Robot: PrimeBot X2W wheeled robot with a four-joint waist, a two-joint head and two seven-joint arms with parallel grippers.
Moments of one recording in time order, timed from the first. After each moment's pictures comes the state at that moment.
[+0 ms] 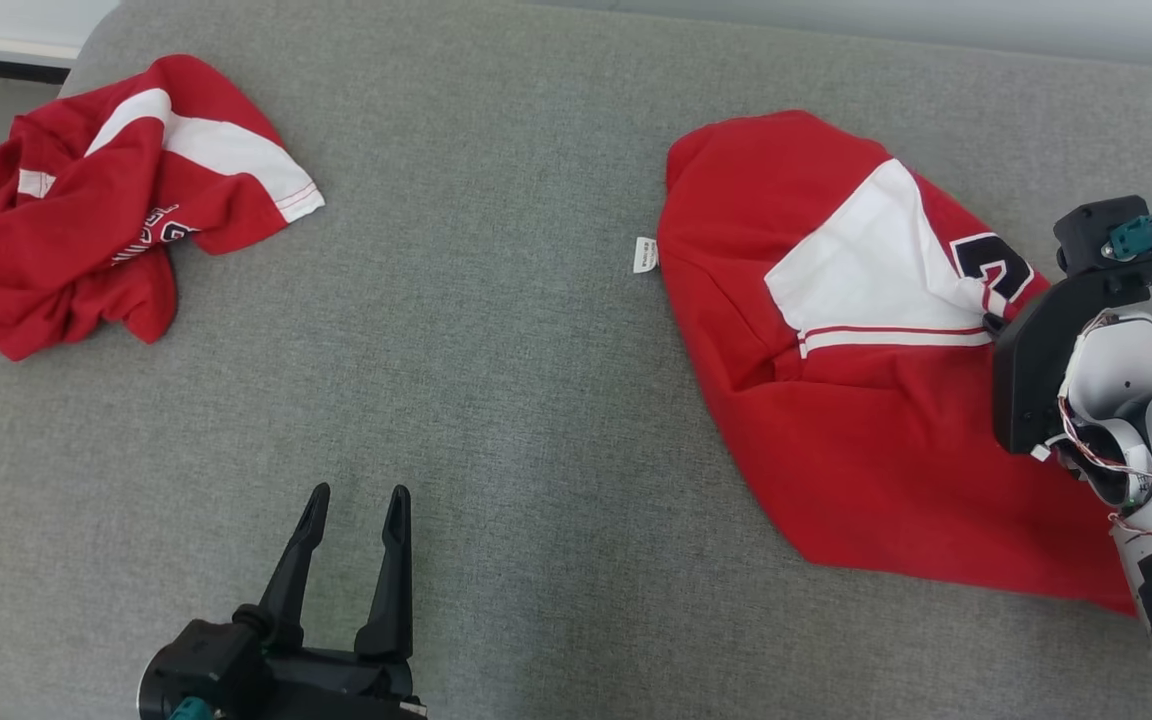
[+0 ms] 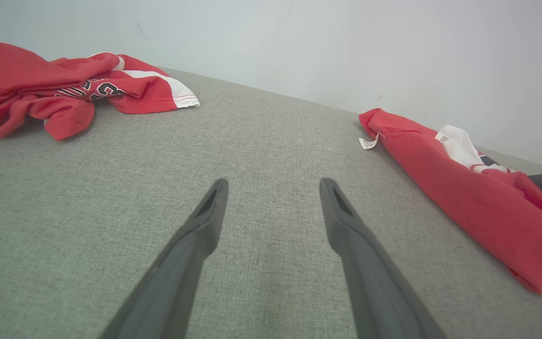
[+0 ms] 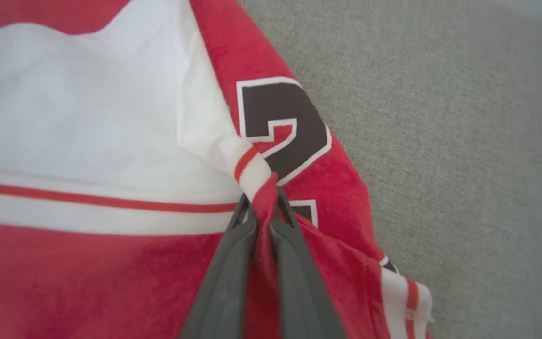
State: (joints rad) left arm -0.08 0.06 -0.16 0.09 -0.32 -0.13 -0.26; right arm -0.66 -0.35 0.13 0.44 0.26 0.13 0.71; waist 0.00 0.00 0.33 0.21
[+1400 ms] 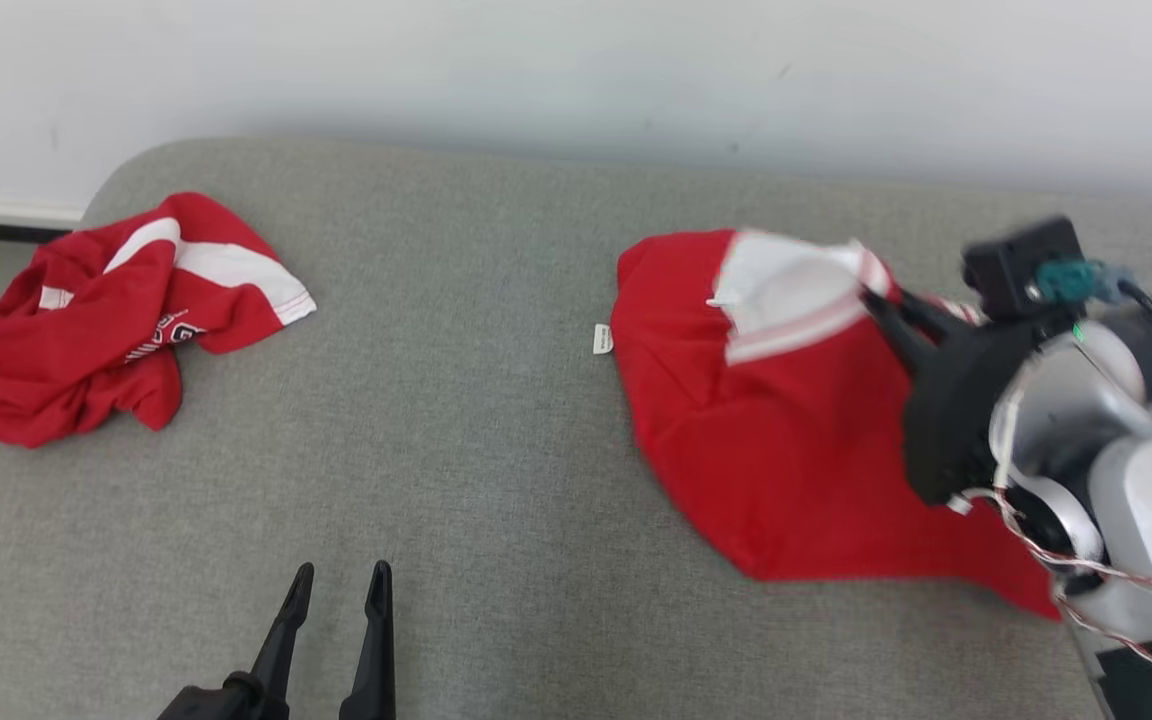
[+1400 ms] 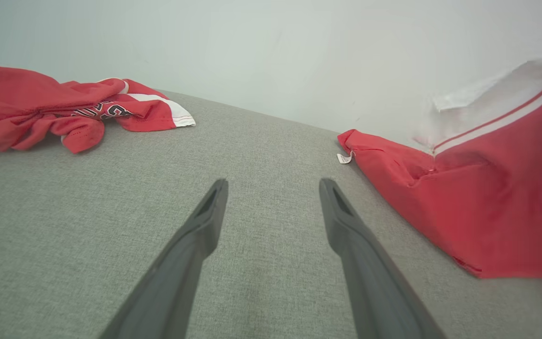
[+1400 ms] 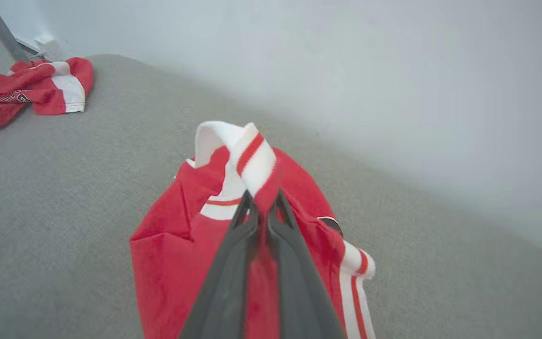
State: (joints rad) left arm 0.02 0.06 -0.12 0.12 -0.32 -0.13 -0.26; right arm -0.50 -0.34 0.24 -0.01 0.31 0.13 0.68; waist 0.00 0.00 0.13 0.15
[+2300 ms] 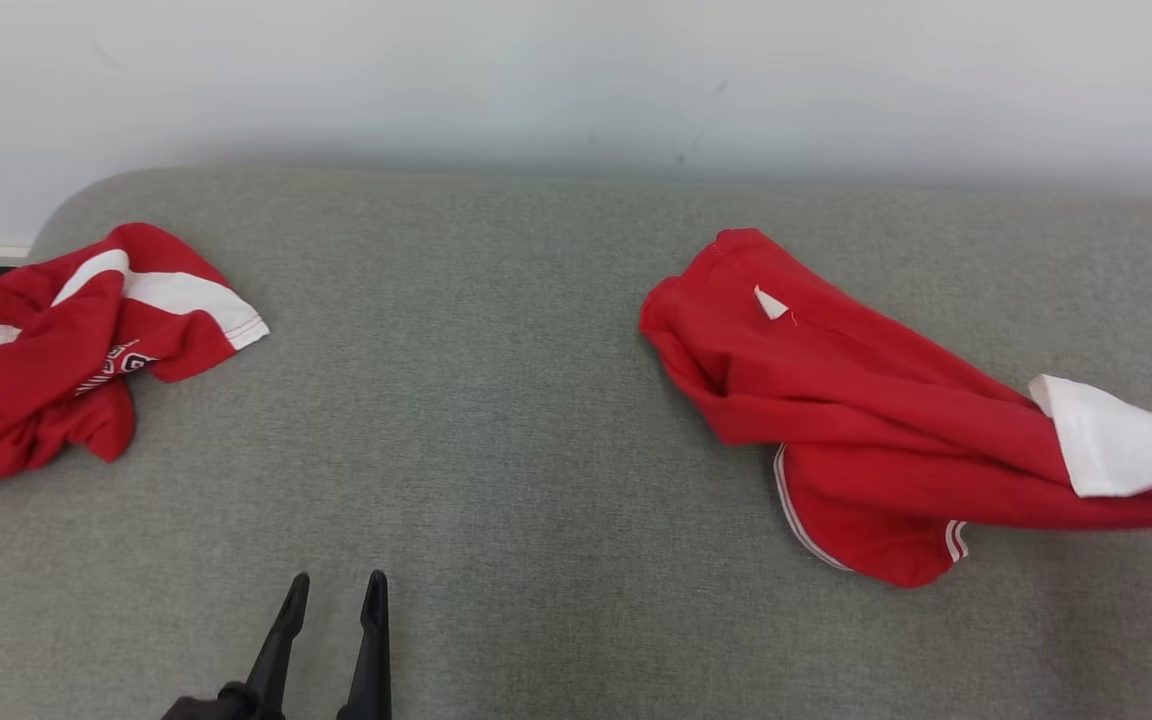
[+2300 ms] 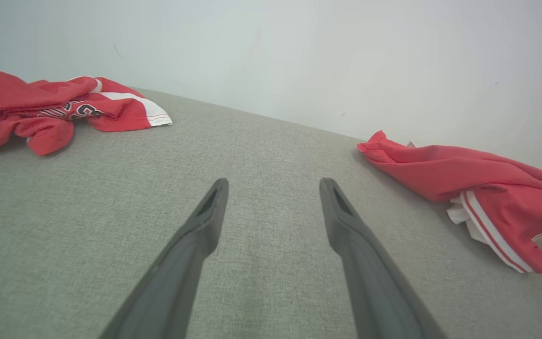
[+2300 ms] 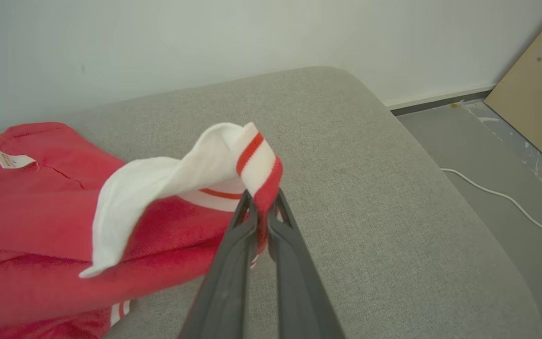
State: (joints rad) left arm 0.05 0.06 -0.11 0.11 -0.32 -0.13 -0.26; right arm -0.16 -0.13 -0.49 -0.12 0.13 0.13 0.63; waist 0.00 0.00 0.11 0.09
